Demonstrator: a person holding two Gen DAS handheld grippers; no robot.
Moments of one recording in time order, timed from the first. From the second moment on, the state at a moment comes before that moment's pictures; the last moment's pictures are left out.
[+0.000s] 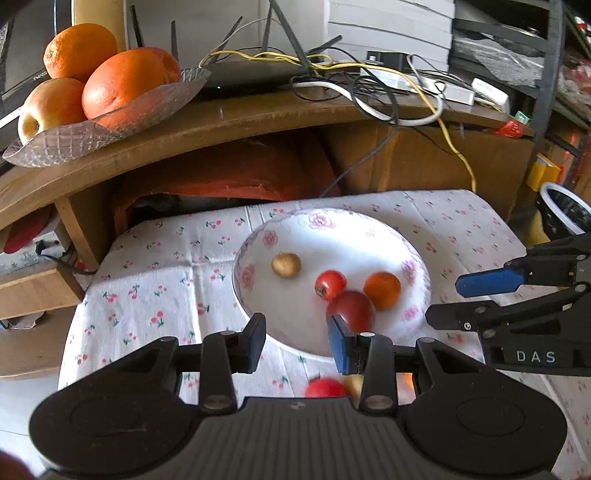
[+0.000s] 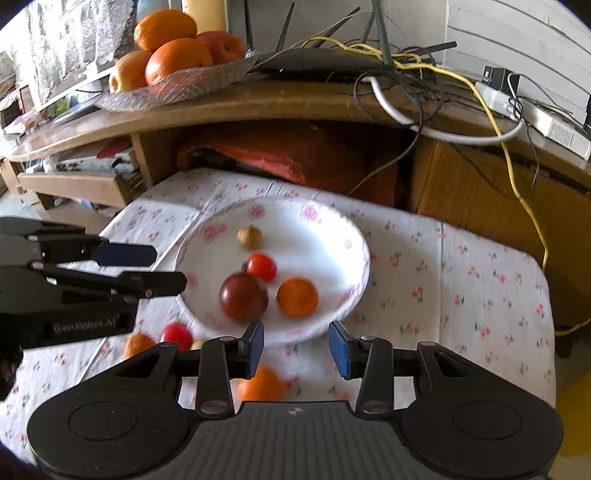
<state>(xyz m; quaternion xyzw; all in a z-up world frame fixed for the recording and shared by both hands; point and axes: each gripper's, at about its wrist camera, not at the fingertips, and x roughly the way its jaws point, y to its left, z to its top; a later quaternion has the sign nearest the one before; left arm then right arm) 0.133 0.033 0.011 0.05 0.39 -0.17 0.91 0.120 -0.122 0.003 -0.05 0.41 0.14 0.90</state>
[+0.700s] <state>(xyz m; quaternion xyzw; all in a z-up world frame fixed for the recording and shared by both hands) 0.094 0.039 -0.009 0.10 0.42 -0.21 0.88 0.100 -0.120 -0.018 -0.04 0.45 0.16 0.88</state>
